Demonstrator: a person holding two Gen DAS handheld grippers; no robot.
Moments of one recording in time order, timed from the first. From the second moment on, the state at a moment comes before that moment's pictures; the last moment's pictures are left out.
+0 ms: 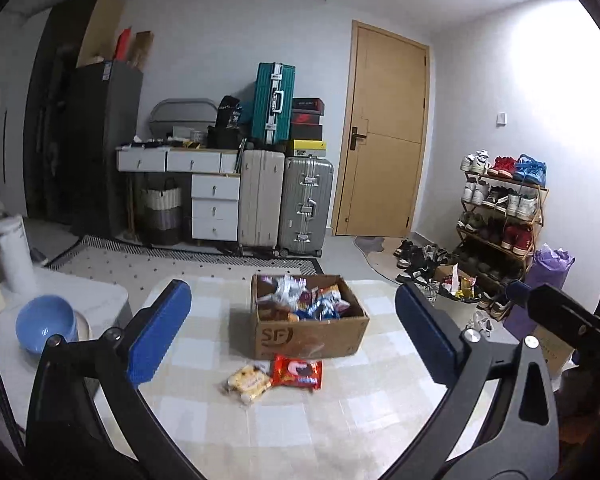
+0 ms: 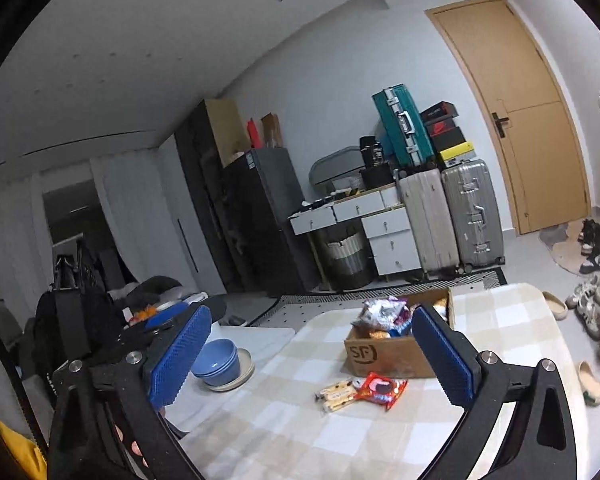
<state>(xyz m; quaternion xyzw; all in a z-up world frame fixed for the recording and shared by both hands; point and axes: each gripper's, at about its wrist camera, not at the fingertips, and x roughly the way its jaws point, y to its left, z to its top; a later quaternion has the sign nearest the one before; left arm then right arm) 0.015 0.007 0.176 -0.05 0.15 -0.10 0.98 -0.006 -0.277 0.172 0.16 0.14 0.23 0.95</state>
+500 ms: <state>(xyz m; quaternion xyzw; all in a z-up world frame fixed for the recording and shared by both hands) 0.007 0.043 0.035 -0.03 0.21 -0.02 0.98 -0.034 -0.275 0.078 0.13 0.19 0.22 0.95</state>
